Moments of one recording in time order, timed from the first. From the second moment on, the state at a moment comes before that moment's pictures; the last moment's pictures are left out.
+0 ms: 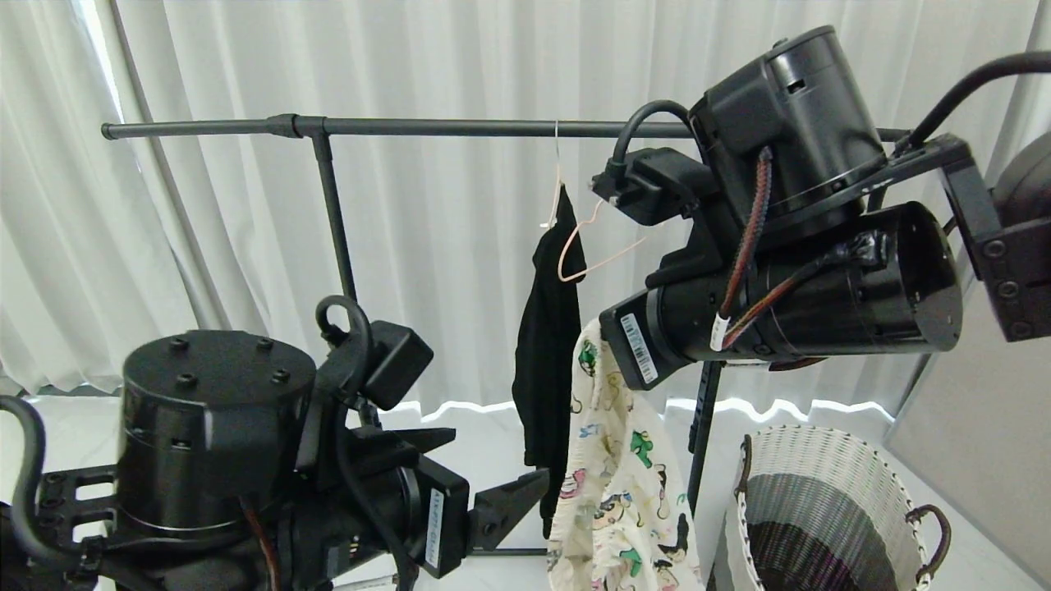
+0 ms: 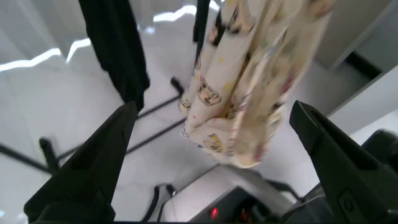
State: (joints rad) left arm -0.79 1.43 -0.63 -0.31 0.03 -0.22; right arm 0.99 1.77 -1.64 0.46 -0.24 0.14
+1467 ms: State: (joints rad) left arm -0.83 1.49 -0.40 -0.31 0.17 -0.22; right arm 1.03 1.70 -1.69 0.50 -0.19 0.14
